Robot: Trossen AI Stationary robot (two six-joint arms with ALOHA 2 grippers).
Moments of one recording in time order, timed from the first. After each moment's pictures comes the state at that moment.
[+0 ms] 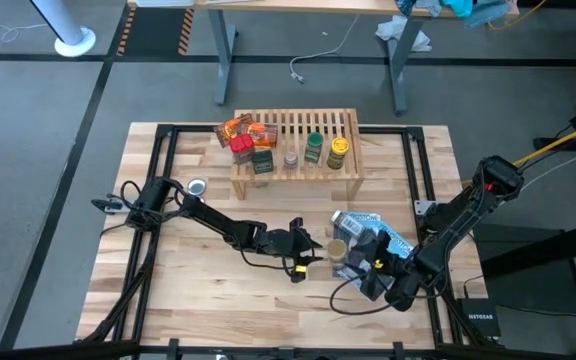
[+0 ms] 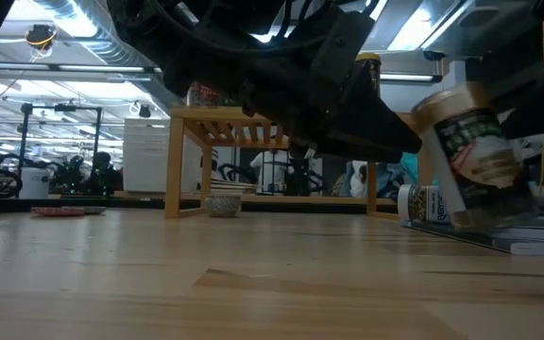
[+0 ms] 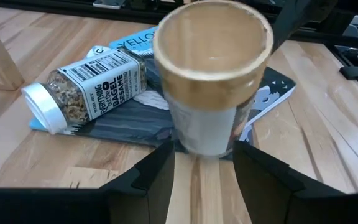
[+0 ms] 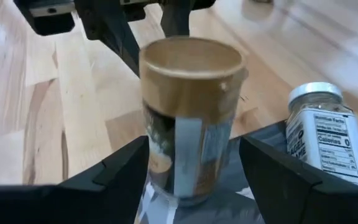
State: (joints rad) left arm -0.24 2.06 1.15 0.50 -0.23 -0.20; right arm 0.88 1.42 0.66 -0.35 0.89 1.11
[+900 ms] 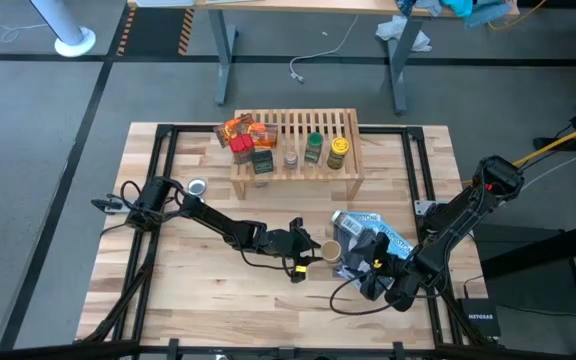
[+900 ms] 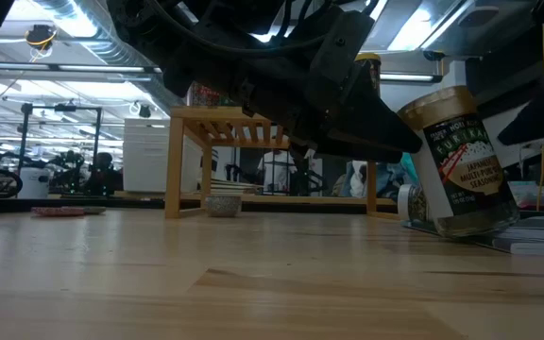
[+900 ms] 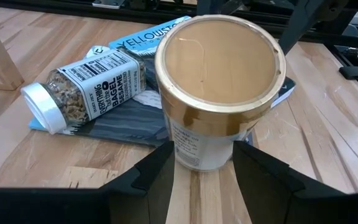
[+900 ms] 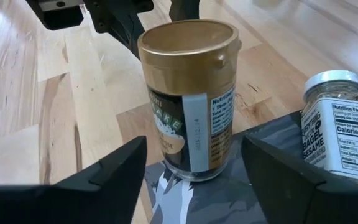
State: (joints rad) left arm -0.24 2.06 1.15 0.50 -0.23 -0.20; right arm 0.88 1.42 0.66 -0.32 0.85 1.12
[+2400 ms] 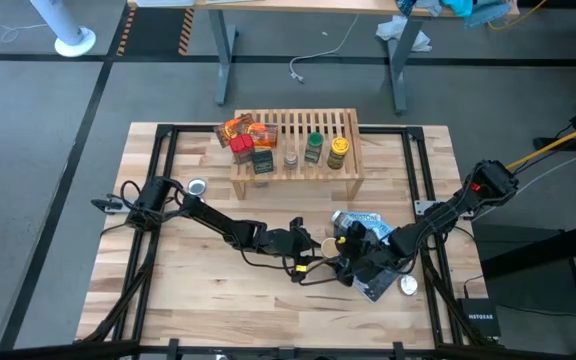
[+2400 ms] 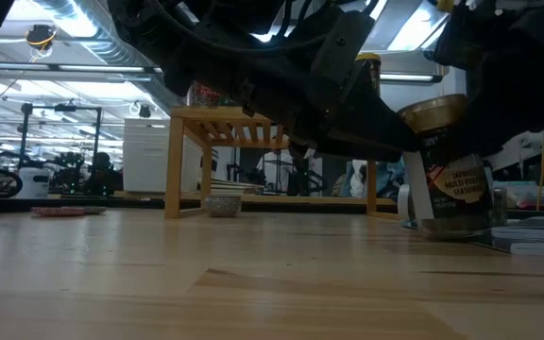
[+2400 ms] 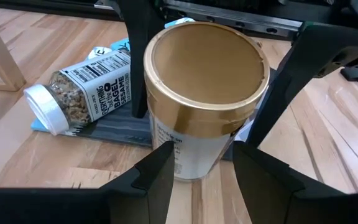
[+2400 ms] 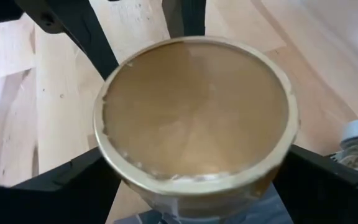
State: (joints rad) left arm -0.24 2.06 1.15 0.50 -0.23 -0.20; right arm 0.57 1.50 0.66 -0.08 0.55 0.75
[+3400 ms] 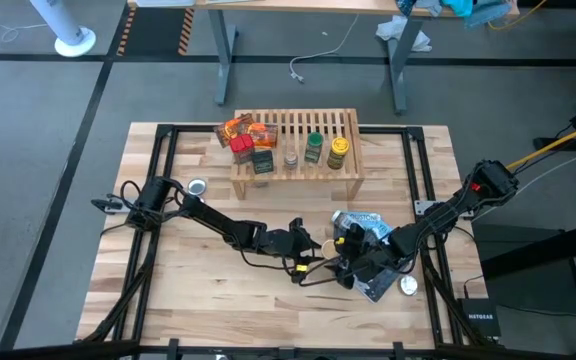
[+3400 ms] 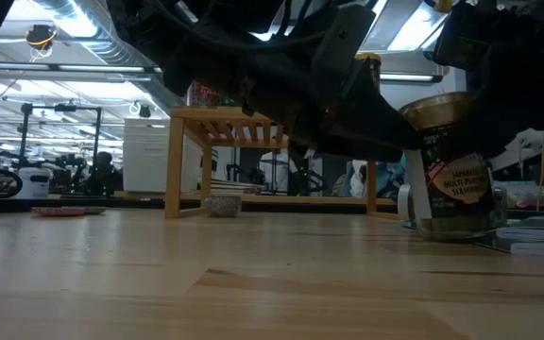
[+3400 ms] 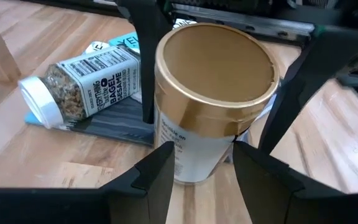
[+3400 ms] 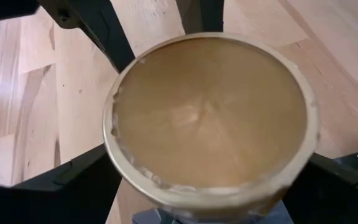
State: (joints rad) left arm -0.24 2.06 1.15 0.51 -0.23 -0.24; right arm 0.57 1.50 0.66 -0.05 0.49 0.75
